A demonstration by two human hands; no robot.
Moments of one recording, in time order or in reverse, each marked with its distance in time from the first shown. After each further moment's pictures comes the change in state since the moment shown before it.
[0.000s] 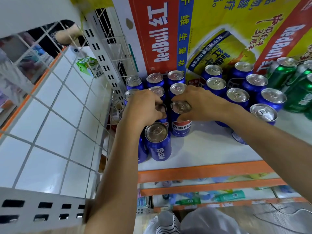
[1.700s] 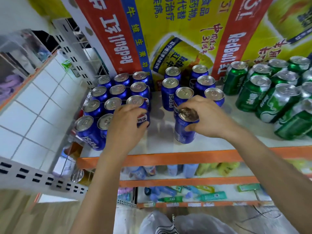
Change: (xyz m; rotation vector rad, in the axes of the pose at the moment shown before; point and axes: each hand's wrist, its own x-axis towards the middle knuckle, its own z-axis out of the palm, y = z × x) left_hand -0.057 0.103 0.061 -0.045 0.282 -0.114; right_hand -0.128 0.101 -0.006 0.159 0.130 0.037
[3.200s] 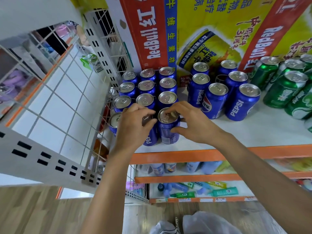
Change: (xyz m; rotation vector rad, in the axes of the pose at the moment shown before) left_hand -0.005 -0.084 -0.017 -0.267 0.064 0.046; right_hand 0.041 -0.083 0.076 0.294 0.080 -0.206
